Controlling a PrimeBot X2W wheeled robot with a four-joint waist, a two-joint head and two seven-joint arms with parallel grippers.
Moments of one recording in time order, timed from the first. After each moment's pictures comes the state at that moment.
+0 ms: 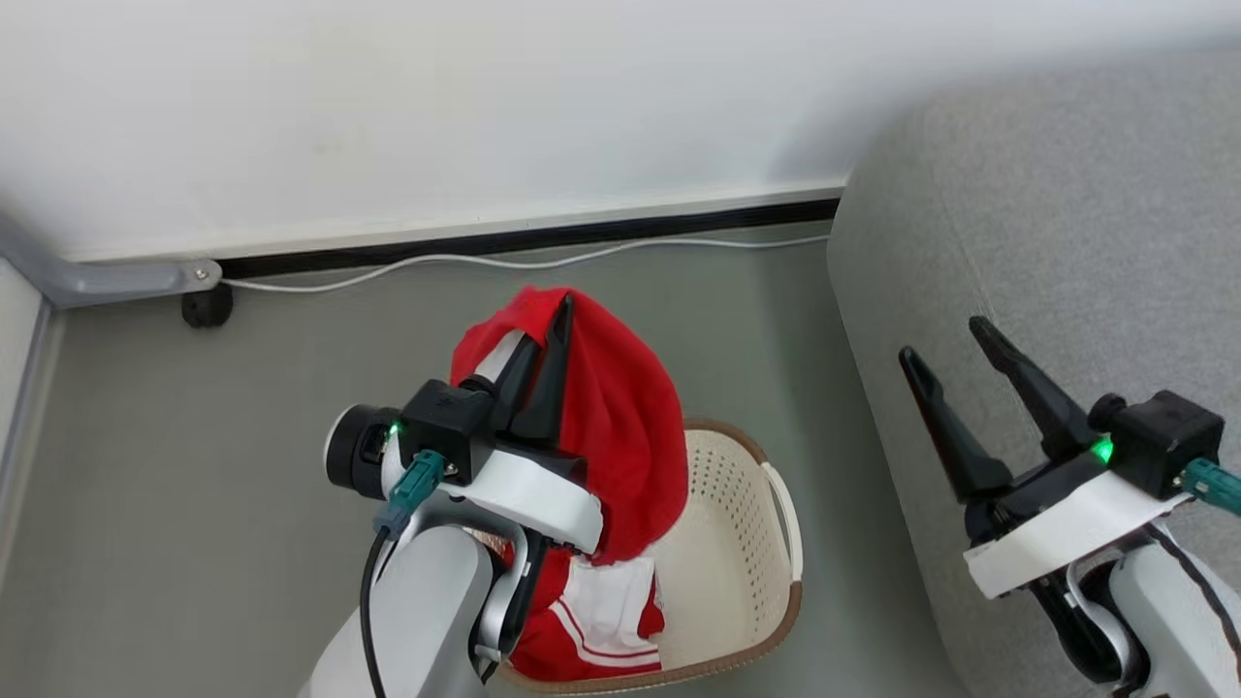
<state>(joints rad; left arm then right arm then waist) -0.41 0.04 -0.51 0.30 -0.38 0.16 -0.26 -0.34 -0.41 0.47 0.17 0.57 0.13 -0.26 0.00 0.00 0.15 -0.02</state>
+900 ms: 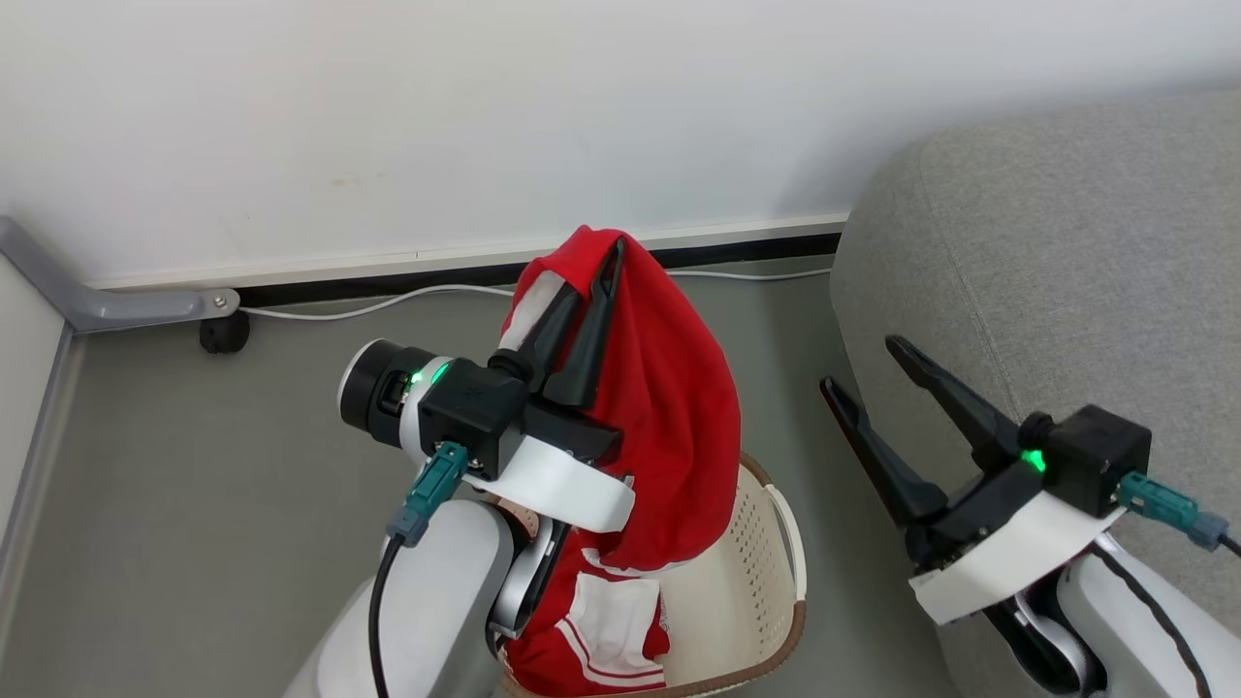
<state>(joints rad) -0.45 0.04 -0.52 0.15 -0.27 0.12 -0.26 -0.34 -0.40 0.58 0.13 0.57 0.13 -0.26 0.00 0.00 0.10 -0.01</state>
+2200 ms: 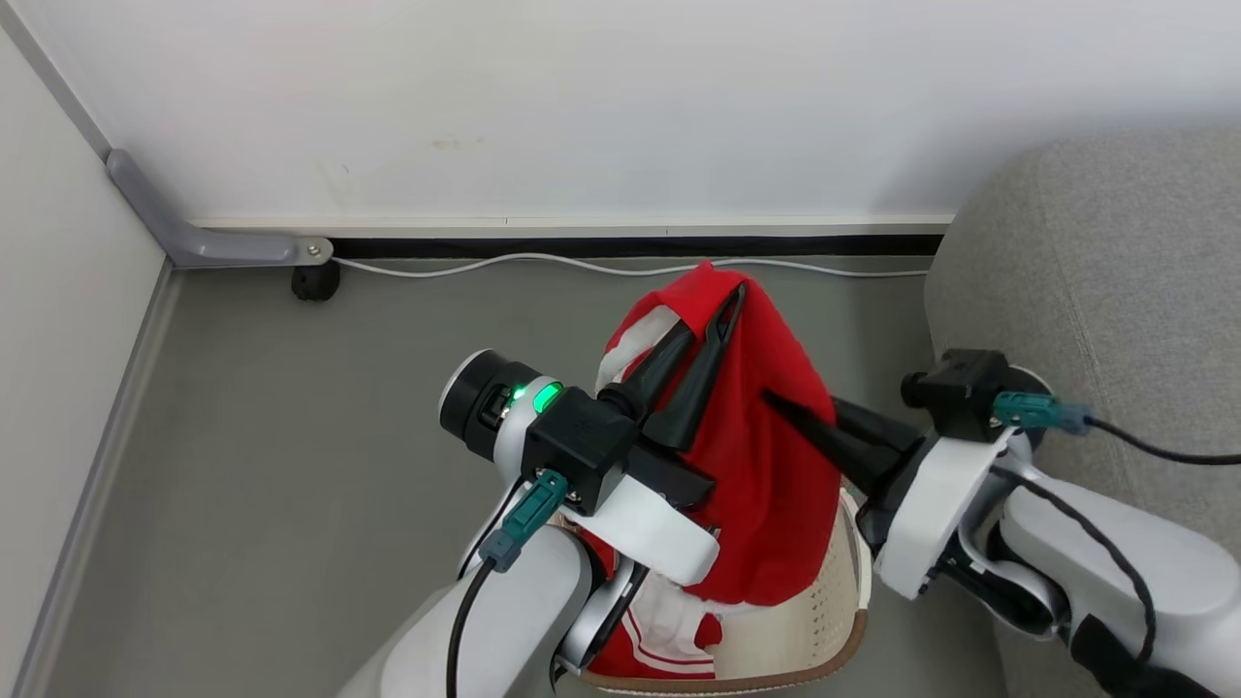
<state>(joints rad) -0.50 0.05 -0.72 0.15 -0.36 0.14 -0.26 -0.81 -0.52 1.25 0.32 0.94 0.13 -0.26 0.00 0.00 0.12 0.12</state>
